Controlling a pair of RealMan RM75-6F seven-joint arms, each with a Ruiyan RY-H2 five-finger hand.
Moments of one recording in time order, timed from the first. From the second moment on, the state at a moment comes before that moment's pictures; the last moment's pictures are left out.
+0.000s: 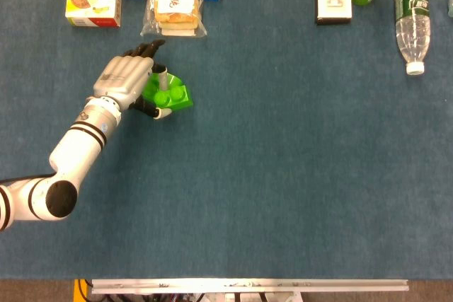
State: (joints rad) left arm -0.86 -1.38 -0.10 -1.59 0.72 0.79 0.26; right arm 0.03 -0.99 0.10 -1.64 -1.44 1.49 0.16
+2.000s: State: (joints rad) left arm -0.88 -1.30 -0.10 -1.65 0.52 0.92 0.46; right arm 0.03 -0.99 0.09 -1.65 -1.44 1.49 0.15
